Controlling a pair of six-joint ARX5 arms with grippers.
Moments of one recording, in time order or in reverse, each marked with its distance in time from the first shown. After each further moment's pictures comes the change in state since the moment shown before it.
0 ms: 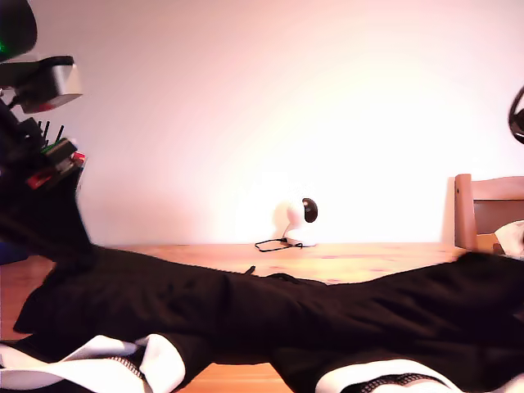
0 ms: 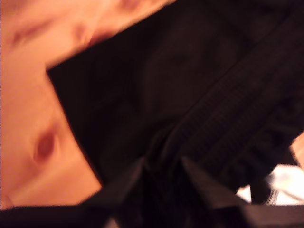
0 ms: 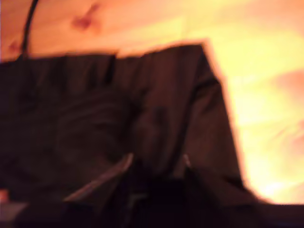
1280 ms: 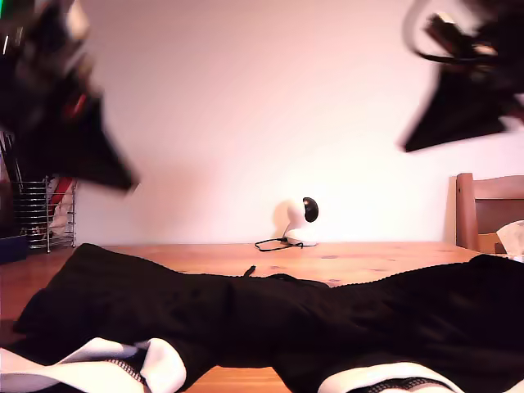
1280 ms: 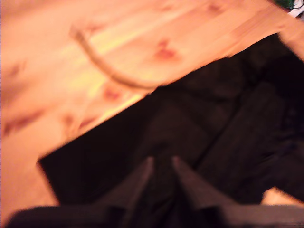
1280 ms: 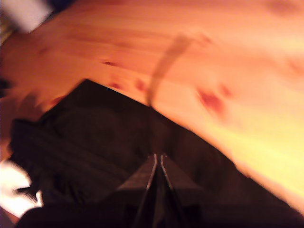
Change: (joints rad) left arm 0.175 0.104 0.131 0.093 0.317 0.047; right arm -0.017 0.428 0.438 0.066 -0.428 -0.462
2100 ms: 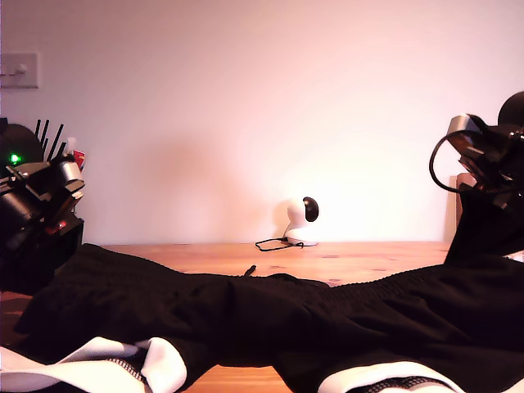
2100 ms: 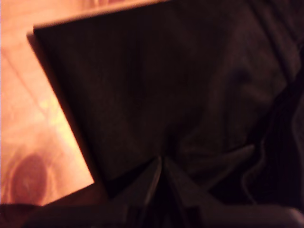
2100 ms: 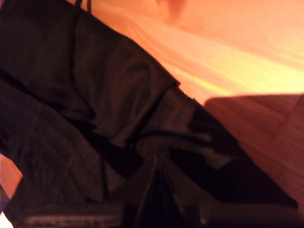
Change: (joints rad) left arm 0.142 0.468 0.178 -0.204 0.187 0.056; right arm -0.233 0.498 0.206 -0.332 -0.145 -0.310
